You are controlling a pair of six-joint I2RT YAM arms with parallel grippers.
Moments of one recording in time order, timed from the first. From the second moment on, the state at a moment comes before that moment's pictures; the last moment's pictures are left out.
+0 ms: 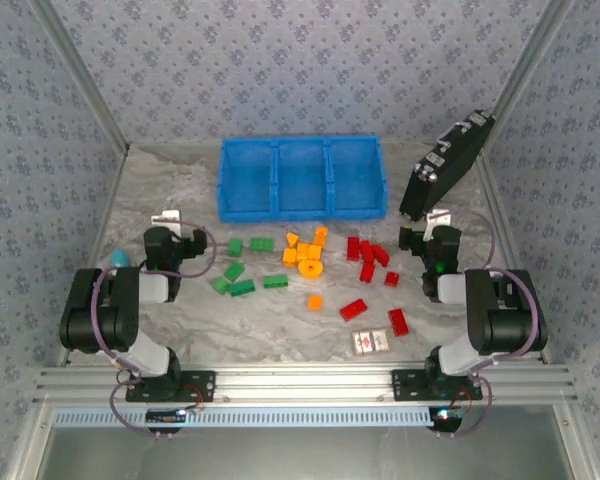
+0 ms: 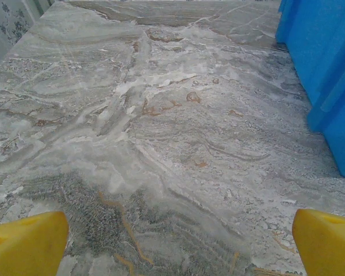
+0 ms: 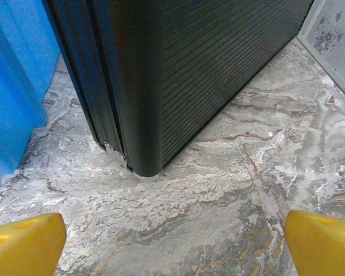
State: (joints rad) left arm 0.01 1.54 0.39 0.72 -0.06 -0.03; right arm -0.01 1.52 0.38 0.72 0.11 -0.02
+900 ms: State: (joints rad) left arm 0.01 1.54 0.39 0.72 -0.06 -0.03; right arm -0.02 1.52 0.38 0.72 0.11 -0.02
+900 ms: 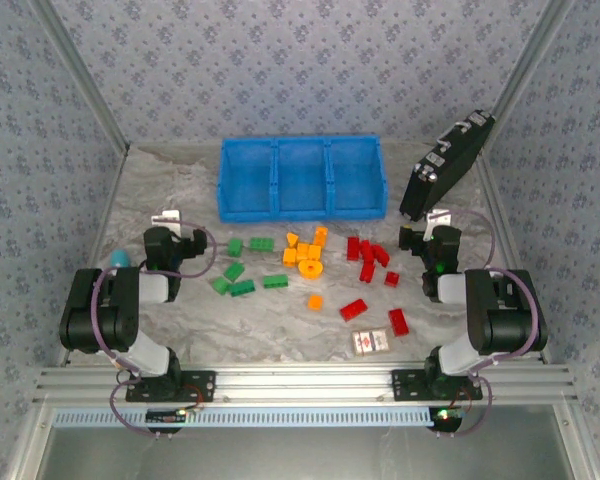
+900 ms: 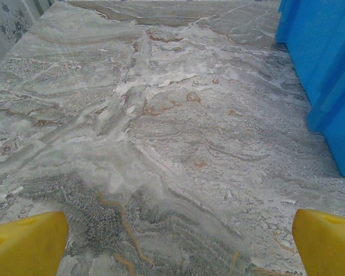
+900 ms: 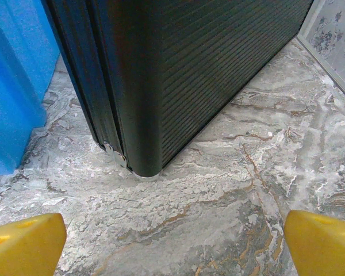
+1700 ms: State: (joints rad) left arm -0.01 1.32 0.84 0.00 -0.43 -0.22; right arm -0.07 1.29 0.63 0.22 0.01 0.05
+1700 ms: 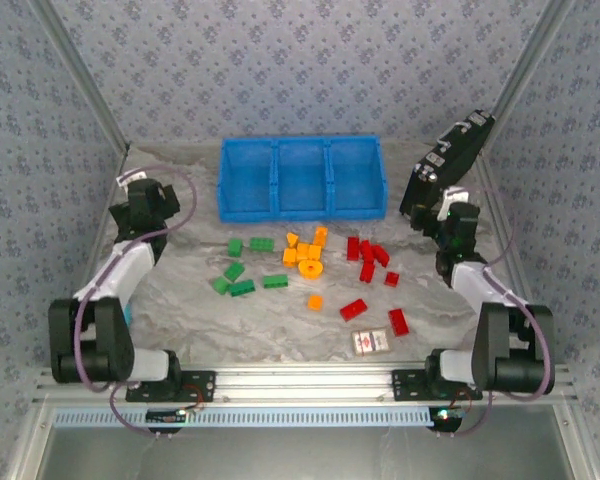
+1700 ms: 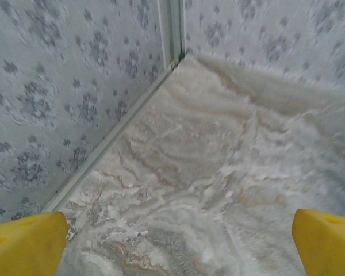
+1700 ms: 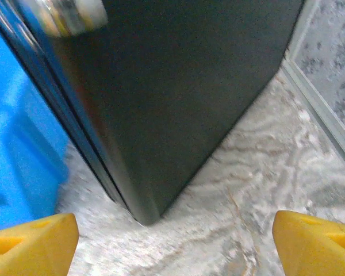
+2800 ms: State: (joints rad) left arm -0.37 0.95 0.89 -0.69 0.16 -0.14; right arm 0.79 0.62 0.47 -1.03 0.25 0.97
